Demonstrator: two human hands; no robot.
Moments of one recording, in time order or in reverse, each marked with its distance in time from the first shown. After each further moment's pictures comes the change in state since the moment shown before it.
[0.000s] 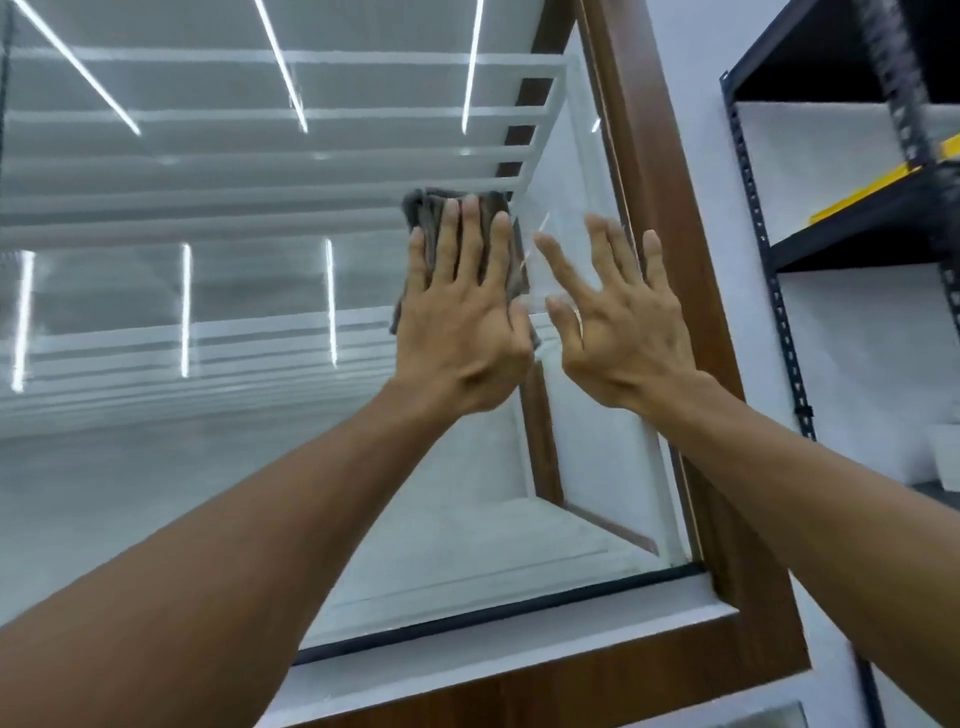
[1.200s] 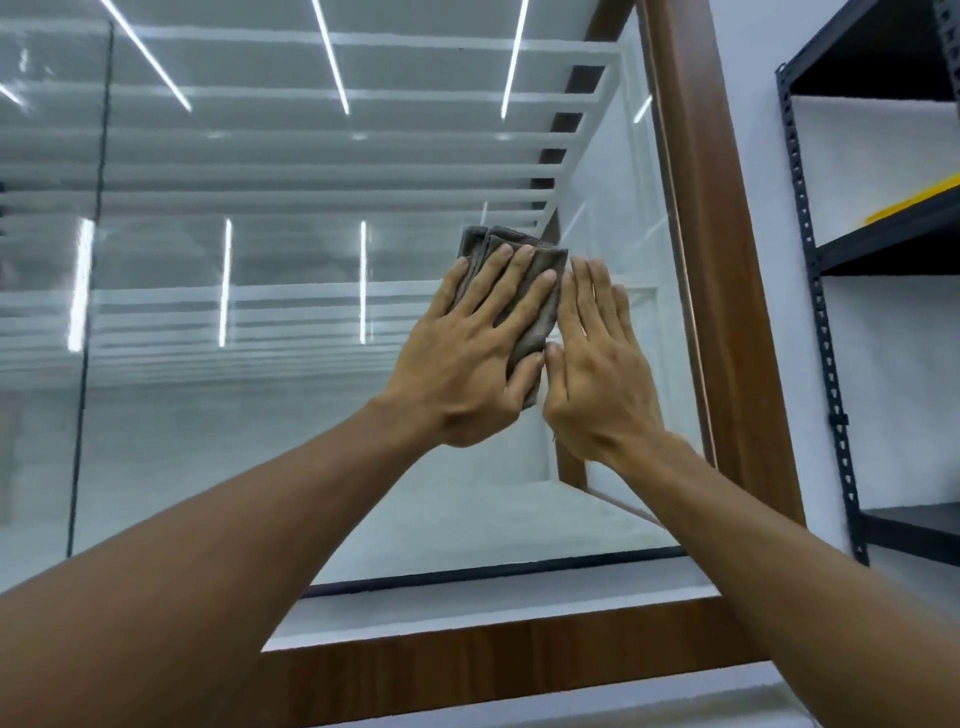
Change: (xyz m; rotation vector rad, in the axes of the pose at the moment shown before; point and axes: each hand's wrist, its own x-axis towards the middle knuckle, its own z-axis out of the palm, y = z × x) left_hand -0.055 -0.038 -0.004 0.099 -0.005 0.258; right_hand -0.043 -0.071 0.018 0.303 0.092 -0.011
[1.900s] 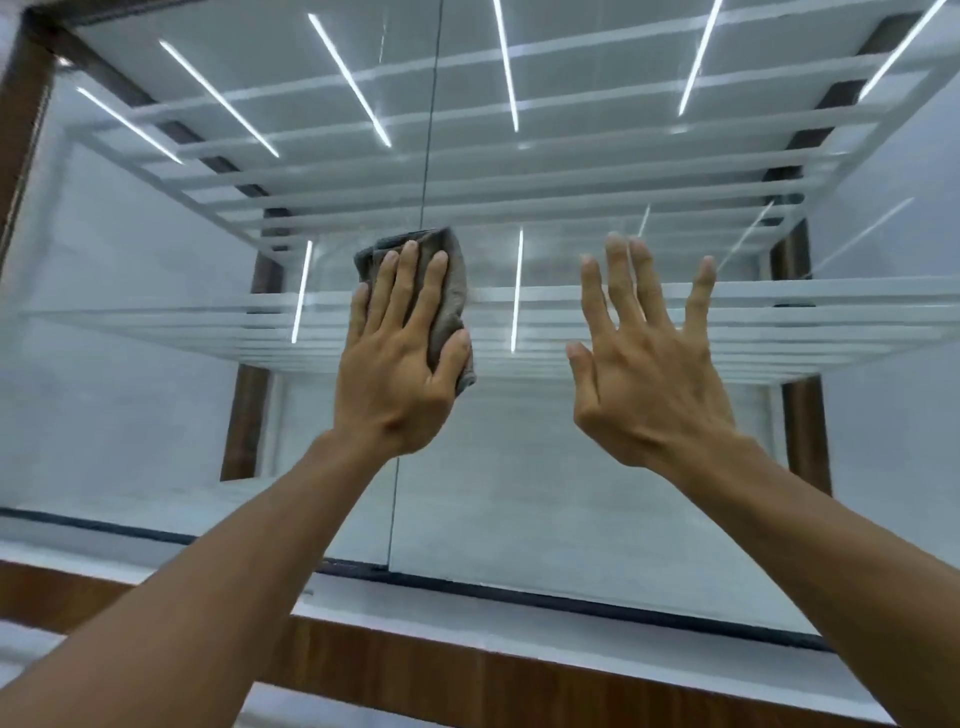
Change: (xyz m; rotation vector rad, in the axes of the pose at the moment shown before) left_hand -0.174 -0.212 -0.054 0.000 0.158 -0.517; right_hand 0.059 -0.189 0.074 -0.141 -0.098 -0.160
